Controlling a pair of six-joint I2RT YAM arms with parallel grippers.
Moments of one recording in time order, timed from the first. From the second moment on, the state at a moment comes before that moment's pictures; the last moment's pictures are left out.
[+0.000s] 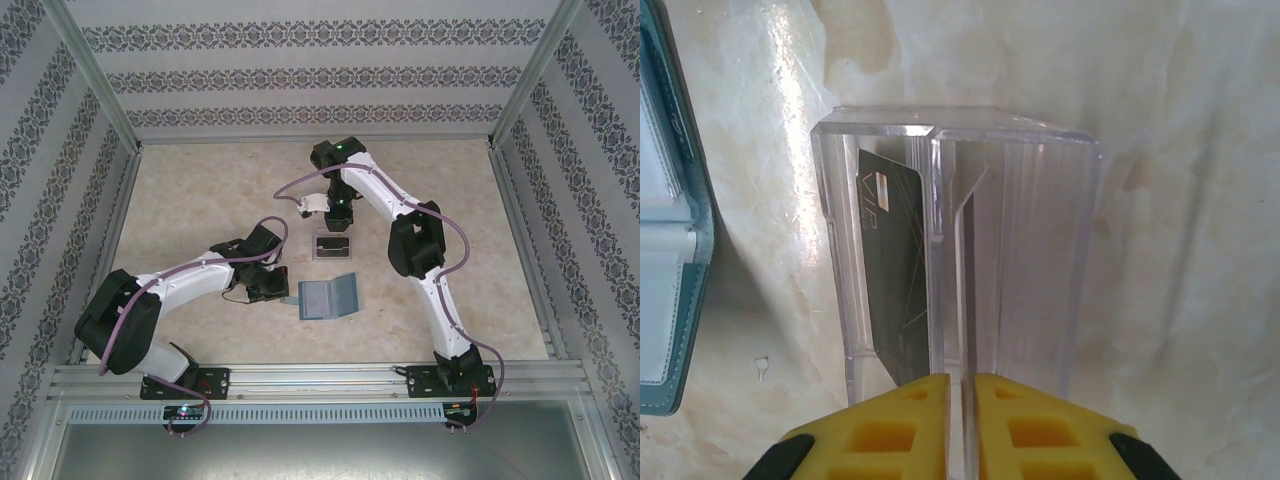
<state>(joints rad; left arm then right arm) -0.59 1.48 0.80 -0.55 0.31 -0.77 0.53 2.42 2.33 -1.54 -0.15 -1.02</state>
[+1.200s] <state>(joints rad) -0.59 1.48 0.81 -0.55 0.32 -0.77 0.53 2.38 2.28 -1.38 -0.02 -0.98</state>
